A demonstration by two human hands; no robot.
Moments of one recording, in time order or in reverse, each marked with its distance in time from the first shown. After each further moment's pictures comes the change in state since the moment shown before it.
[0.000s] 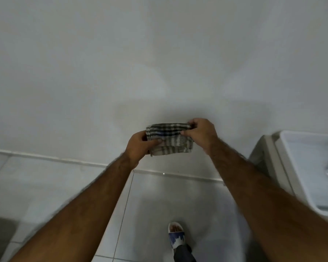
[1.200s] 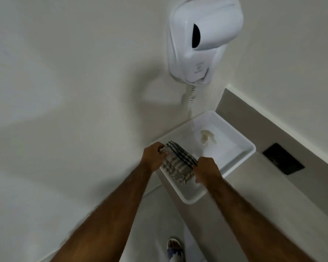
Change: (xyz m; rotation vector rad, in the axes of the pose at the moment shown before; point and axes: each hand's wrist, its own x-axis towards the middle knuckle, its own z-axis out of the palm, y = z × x) left_hand 0.037 0.078 0.487 0.797 -0.514 0.272; right_hand -0.081 0.272 -0.327 -0.246 0.272 0.665
